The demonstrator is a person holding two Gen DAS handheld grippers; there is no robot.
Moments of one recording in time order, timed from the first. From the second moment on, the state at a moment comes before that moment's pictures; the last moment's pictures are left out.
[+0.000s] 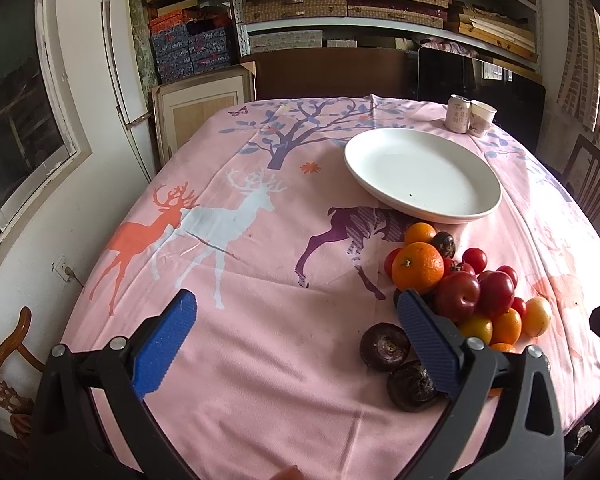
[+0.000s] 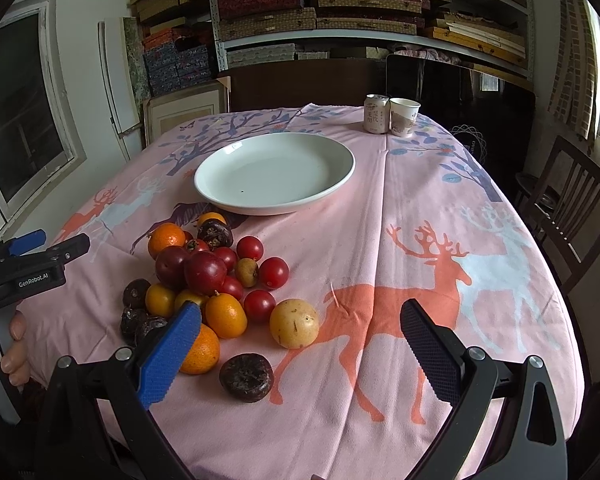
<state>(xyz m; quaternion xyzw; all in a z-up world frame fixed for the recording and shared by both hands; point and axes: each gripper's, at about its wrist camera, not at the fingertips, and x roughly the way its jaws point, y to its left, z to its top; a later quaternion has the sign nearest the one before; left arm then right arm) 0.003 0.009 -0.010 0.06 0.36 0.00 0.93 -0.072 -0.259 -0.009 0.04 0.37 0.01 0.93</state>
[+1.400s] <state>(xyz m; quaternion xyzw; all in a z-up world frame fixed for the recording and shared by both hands) -0.027 -0.012 -0.077 0.13 0.45 -0.09 0.88 -0.075 -0.236 -0.068 0.00 0.43 0.12 0.90</state>
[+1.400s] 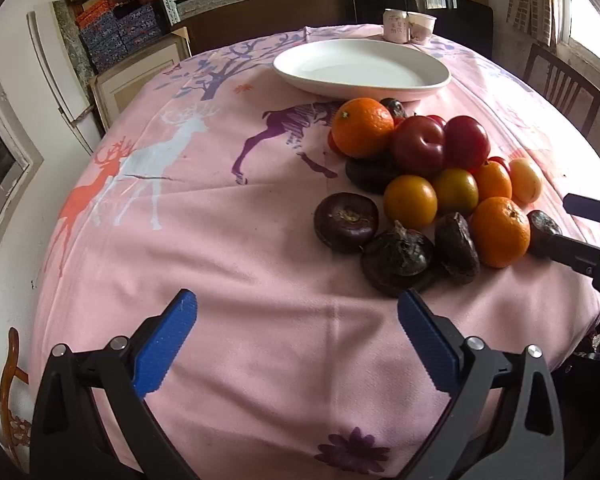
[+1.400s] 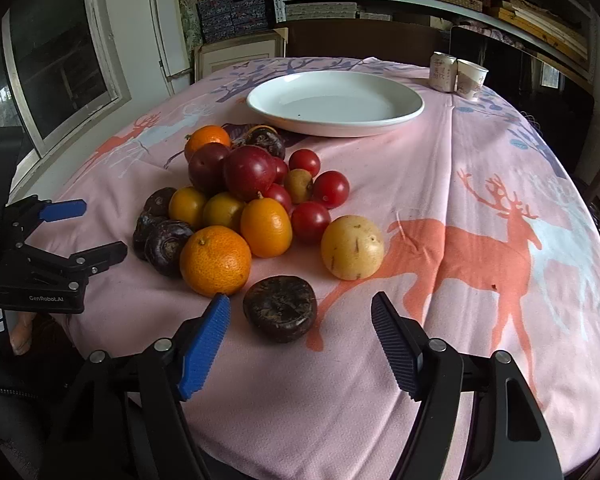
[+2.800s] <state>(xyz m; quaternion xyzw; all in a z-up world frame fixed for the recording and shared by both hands) -0.028 -0.037 -0.062 0.11 0.41 -0.22 0.88 -0.077 -0.262 -0.061 0.06 0.41 0.15 0.90</state>
